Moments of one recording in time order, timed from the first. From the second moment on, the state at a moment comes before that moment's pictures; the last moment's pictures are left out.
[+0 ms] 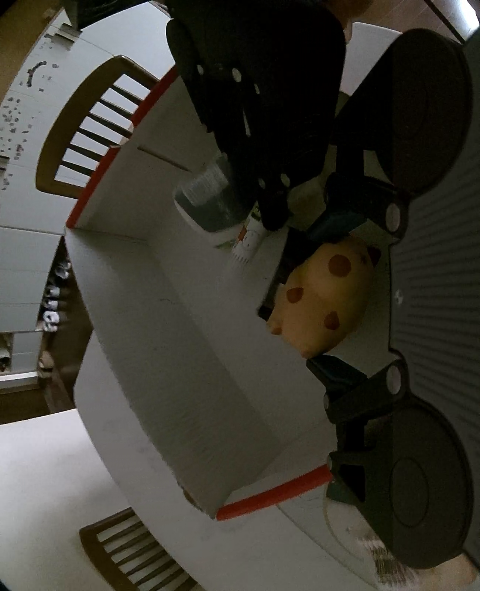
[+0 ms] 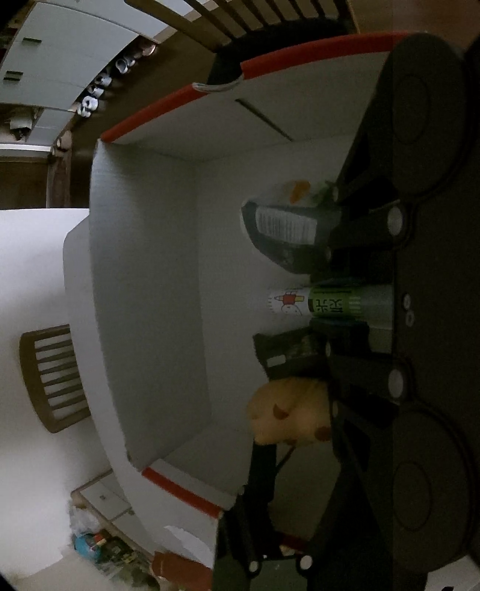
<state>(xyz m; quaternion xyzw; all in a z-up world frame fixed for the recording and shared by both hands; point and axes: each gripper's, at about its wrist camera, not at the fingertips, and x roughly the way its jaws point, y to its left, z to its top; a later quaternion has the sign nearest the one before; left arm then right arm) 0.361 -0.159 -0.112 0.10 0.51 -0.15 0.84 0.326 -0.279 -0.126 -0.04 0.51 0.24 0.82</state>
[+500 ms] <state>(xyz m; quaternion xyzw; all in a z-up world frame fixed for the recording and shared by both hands) 0.356 -0.163 -0.116 0.13 0.52 -0.14 0.83 0.326 -0.280 -0.117 -0.04 0.51 0.27 0.82</state>
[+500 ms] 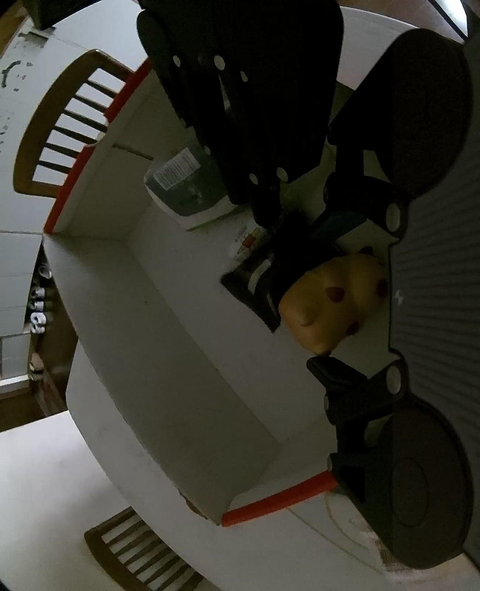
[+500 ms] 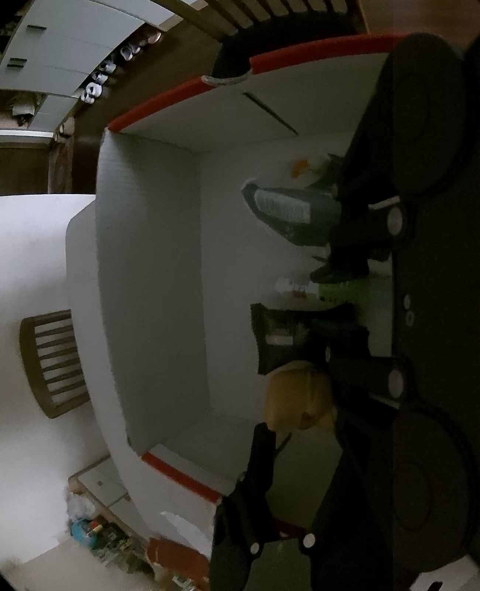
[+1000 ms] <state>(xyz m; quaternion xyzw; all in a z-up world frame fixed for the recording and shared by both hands) 0.329 -0.141 -0.083 0.07 0.46 -0.14 0.87 0.300 -0.288 -0.073 -0.02 0.46 0.30 0.83</state>
